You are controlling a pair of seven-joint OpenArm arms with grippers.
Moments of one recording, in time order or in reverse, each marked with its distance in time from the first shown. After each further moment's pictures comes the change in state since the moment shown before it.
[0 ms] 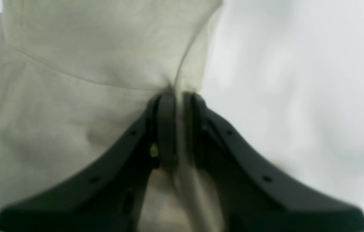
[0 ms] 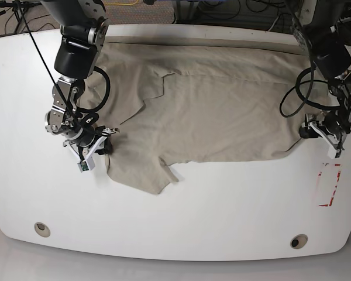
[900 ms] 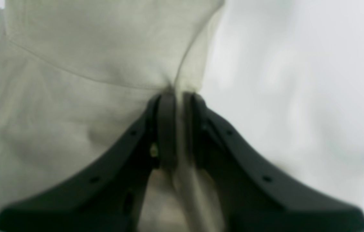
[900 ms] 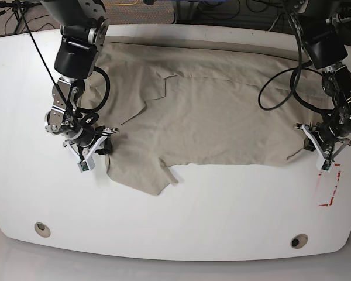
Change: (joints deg) left arm 6.1 1.6 9.5 21.7 0.5 0.0 0.9; right arm 0.0 0.0 0.0 0.0 0.0 0.0 0.1
